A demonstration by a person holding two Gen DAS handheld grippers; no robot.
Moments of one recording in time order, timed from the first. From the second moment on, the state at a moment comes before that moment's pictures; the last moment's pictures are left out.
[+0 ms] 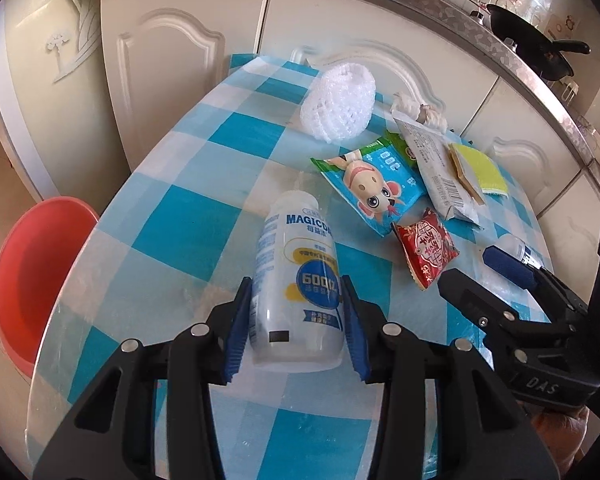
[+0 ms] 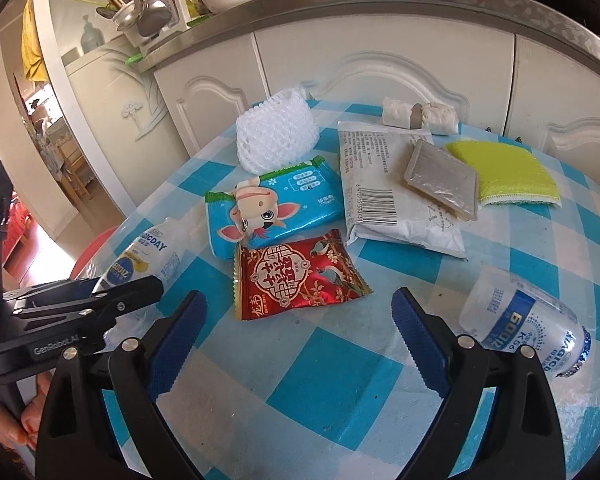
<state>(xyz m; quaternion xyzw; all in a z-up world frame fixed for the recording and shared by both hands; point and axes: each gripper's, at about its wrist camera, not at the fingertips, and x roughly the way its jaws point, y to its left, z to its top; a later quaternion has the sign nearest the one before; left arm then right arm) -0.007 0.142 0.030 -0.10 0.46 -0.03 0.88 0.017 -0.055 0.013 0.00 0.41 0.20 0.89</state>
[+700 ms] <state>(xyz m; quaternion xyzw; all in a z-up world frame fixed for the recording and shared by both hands) -0.013 0.163 0.030 -0.10 0.45 -0.05 0.89 0.034 -0.038 0.000 -0.02 0.43 0.18 0.89</state>
